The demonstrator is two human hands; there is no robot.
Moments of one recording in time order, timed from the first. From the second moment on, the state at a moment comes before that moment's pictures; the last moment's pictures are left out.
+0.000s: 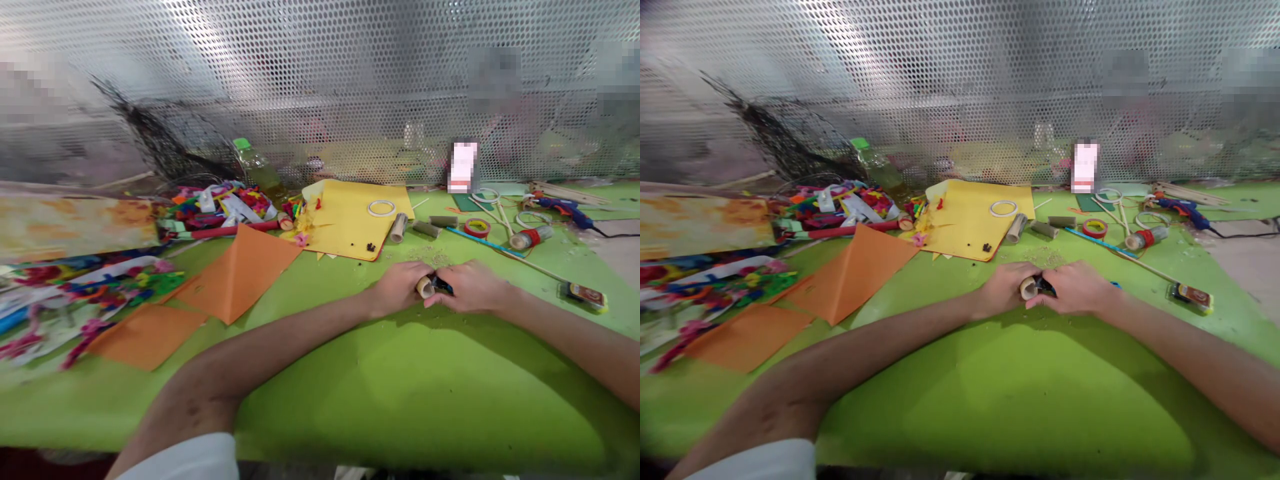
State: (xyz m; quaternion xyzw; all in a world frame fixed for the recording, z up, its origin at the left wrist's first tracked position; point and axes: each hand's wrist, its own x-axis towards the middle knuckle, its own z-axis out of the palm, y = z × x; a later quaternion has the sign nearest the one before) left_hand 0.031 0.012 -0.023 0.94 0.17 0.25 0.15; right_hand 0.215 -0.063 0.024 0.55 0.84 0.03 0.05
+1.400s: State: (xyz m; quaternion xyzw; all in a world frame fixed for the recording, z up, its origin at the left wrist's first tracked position) left_hand 0.032 0.013 -0.025 0.94 0.16 0.26 0.14; right_hand 0.215 -0.064 0.032 0.55 0.83 0.00 0.06
